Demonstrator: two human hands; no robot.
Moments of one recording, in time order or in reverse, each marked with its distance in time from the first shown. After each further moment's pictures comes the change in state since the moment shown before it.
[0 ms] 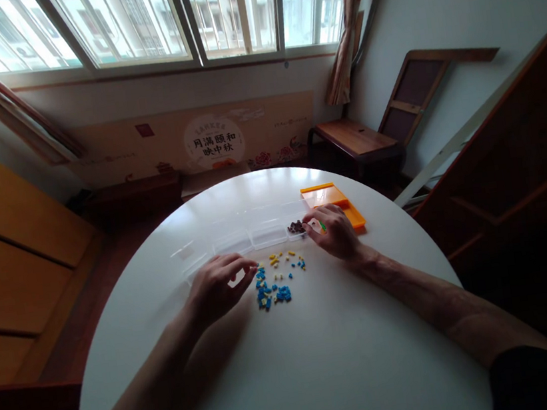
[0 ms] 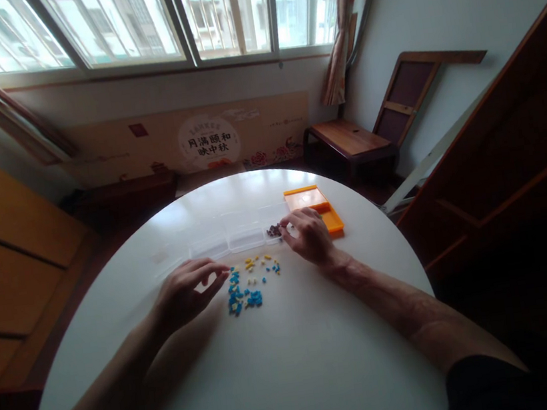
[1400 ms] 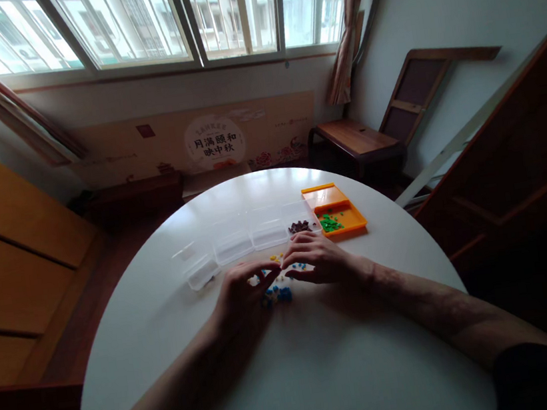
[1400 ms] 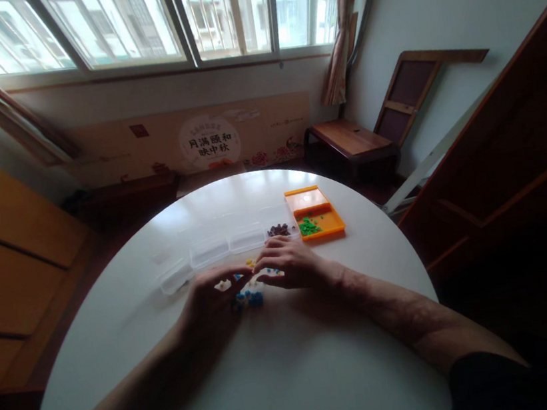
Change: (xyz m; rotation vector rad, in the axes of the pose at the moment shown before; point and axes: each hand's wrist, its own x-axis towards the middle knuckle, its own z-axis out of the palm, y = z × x) left_hand 0.012 0.037 0.032 -0.480 0.082 -0.265; right_hand 0.000 -0.041 0.001 0.339 -0.233 -0.579
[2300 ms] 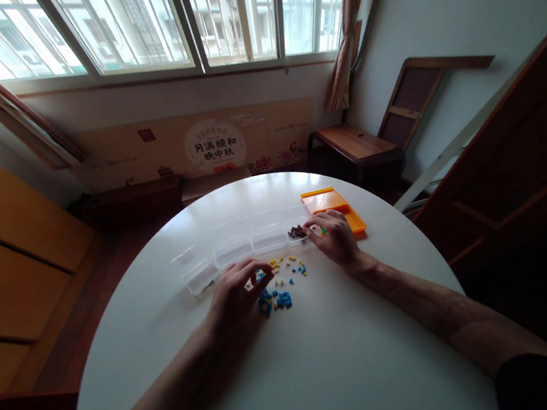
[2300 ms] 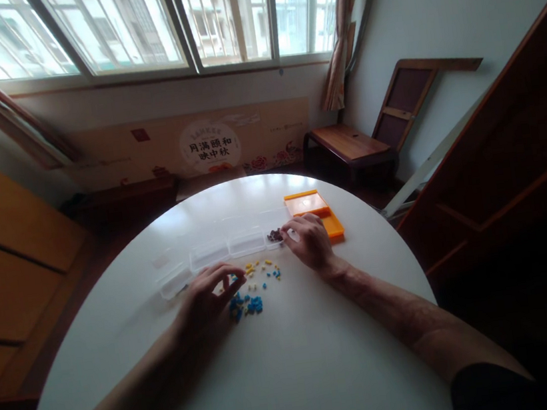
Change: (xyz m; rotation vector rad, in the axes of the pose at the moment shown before) left_hand -0.001 -0.016 -0.007 0.266 -0.024 0.112; right_hand -0.020 0.032 -0.008 -0.355 0.304 0.614
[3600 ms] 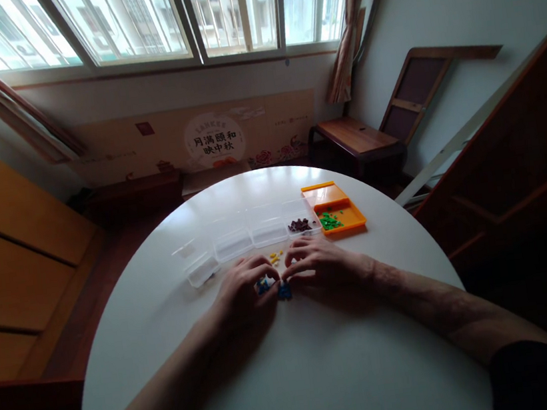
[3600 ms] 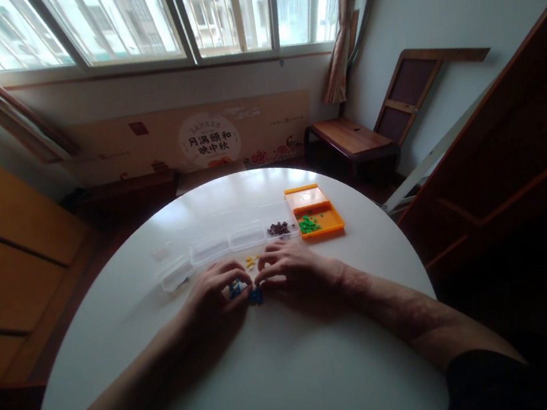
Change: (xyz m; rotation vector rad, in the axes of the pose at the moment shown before) left_hand -0.003 0.004 -0.001 0.037 -0.180 0.093; right_hand -0.005 -0.044 -0.017 0.301 -0.536 -0.629
